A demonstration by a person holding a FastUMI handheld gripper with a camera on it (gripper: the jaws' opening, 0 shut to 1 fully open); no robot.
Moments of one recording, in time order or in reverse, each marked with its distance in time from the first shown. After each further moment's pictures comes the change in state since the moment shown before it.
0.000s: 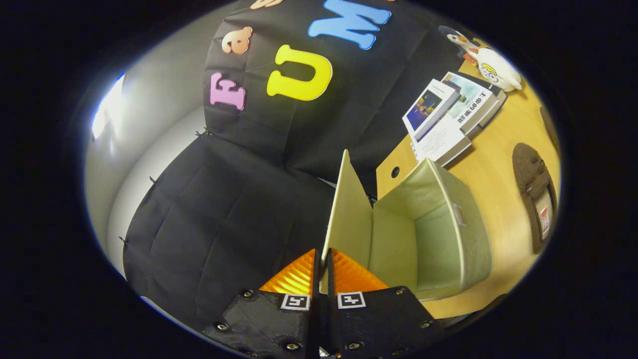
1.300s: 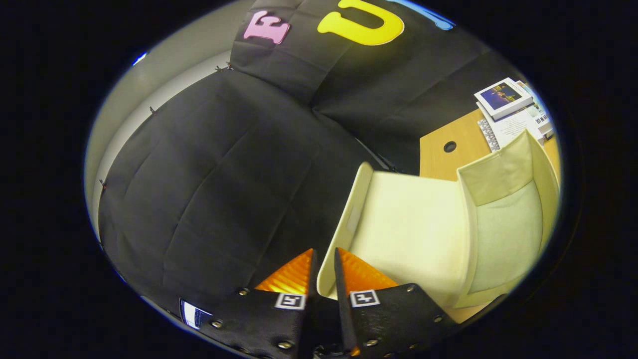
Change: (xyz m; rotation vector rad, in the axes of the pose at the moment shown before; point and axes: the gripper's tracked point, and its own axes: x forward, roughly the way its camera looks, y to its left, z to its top) arm 0.130 0.069 -0.093 -0.233 0.228 0.012
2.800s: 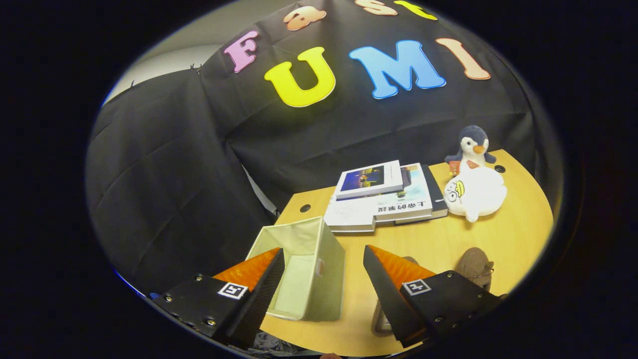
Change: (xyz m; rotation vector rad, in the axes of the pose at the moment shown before) arm -0.257 -0.229 0.099 -0.297 -0.192 -0.574
